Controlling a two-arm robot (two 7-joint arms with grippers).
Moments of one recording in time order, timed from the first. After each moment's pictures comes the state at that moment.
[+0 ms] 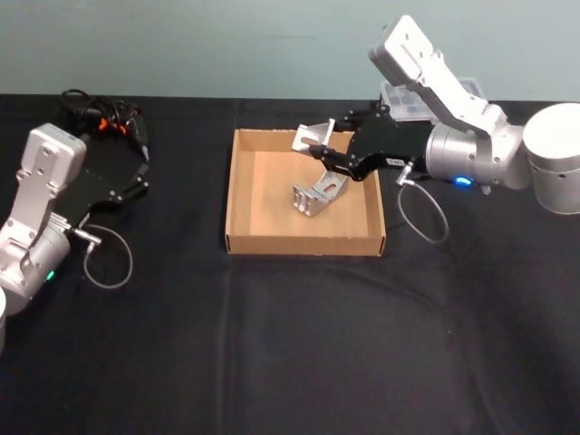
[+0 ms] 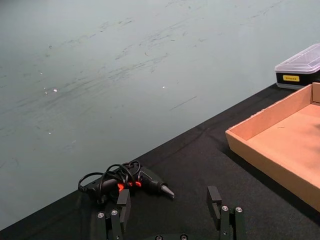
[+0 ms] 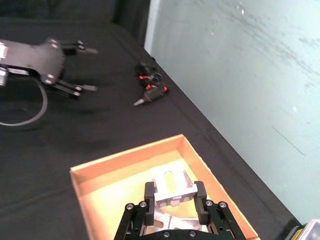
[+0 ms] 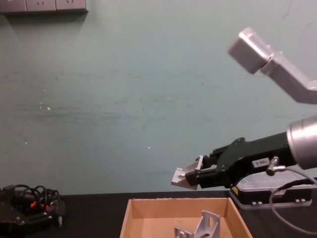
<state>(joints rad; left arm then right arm) -0.20 0.60 0.45 -1.41 -0.25 -0.12 0.03 0.66 0.52 -0.70 -1.41 0.27 0.28 0.56</state>
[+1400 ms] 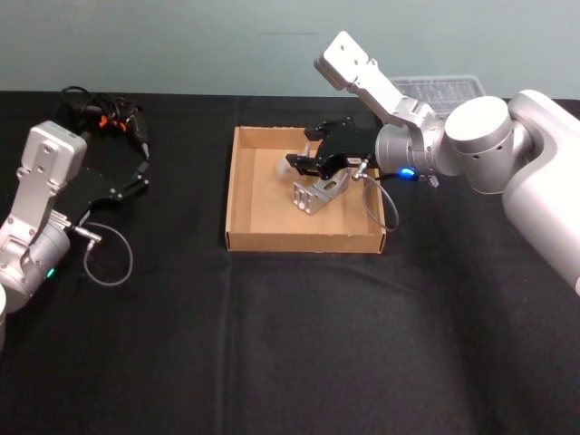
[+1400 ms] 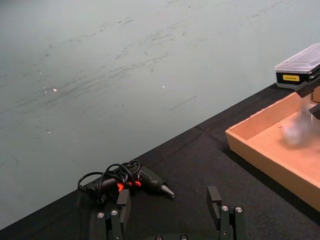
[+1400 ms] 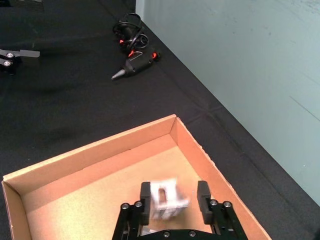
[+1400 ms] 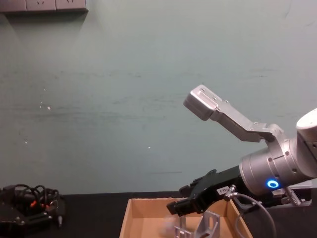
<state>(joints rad) -0.20 0.60 0.45 -1.41 -0.25 -0.12 0.03 0.83 0.23 -0.71 -0.89 0.12 0.20 0.61</state>
